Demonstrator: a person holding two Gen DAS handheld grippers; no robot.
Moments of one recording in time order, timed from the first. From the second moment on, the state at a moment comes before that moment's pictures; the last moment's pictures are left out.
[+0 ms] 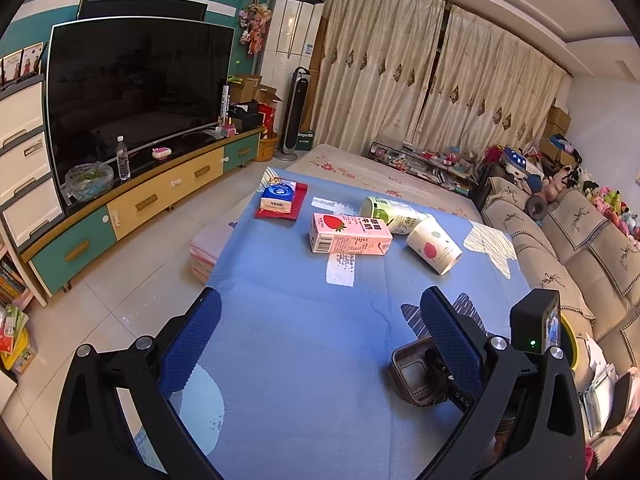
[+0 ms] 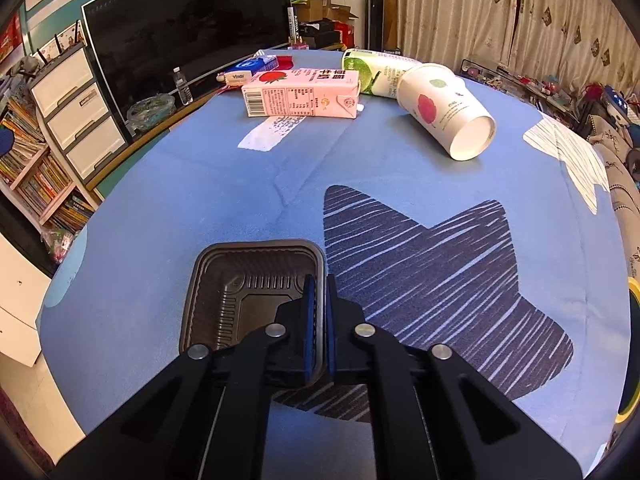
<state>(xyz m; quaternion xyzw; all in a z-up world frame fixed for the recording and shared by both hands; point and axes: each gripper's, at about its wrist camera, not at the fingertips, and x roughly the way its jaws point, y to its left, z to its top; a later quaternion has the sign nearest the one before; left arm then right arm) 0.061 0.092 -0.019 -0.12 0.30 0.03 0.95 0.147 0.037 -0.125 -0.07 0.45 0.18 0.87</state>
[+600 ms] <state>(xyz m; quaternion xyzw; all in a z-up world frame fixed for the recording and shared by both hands) 0.092 0.073 -0.024 -0.13 0.30 0.00 0.94 0.133 -0.116 -0.085 0.02 0.40 0.03 0.92</state>
